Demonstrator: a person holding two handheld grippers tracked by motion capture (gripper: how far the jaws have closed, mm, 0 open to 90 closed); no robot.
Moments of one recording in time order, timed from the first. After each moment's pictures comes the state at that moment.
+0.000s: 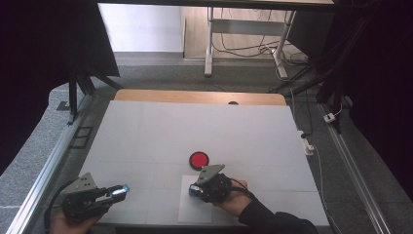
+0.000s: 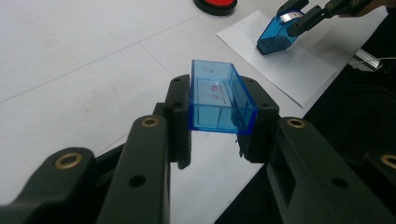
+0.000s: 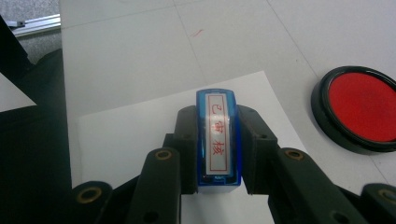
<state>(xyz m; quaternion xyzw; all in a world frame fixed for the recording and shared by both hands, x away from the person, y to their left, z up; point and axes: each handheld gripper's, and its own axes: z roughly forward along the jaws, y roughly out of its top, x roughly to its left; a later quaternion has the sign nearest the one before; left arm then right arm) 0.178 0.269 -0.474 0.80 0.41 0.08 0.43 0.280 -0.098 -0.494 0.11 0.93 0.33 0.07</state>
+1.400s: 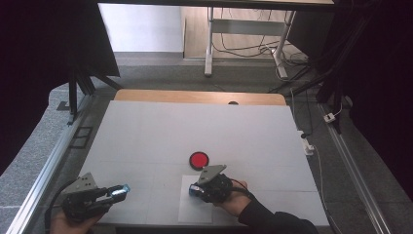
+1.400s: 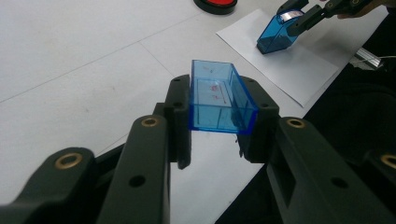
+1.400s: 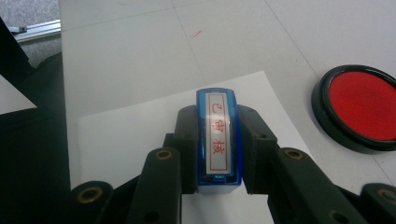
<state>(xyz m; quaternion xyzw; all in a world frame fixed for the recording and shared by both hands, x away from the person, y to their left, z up) 0.179 0.268 -0.474 0.80 0.41 0.08 0.43 0.280 -0.101 -0.497 0.11 0.93 0.34 0.07</state>
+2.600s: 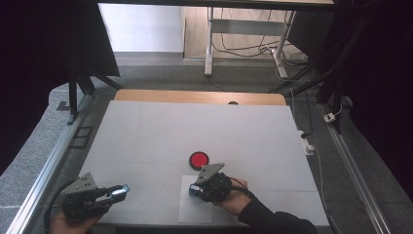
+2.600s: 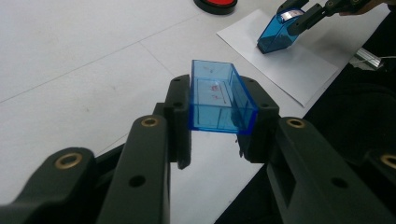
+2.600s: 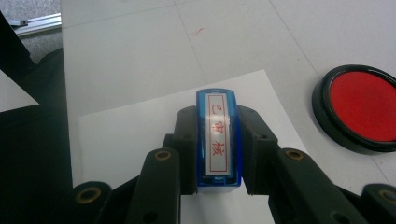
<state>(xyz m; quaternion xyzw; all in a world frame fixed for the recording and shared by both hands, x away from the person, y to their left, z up) 0.178 0.269 -0.474 0.80 0.41 0.09 0.43 0.283 -0.098 -0.492 0.10 0.94 0.33 0.07</state>
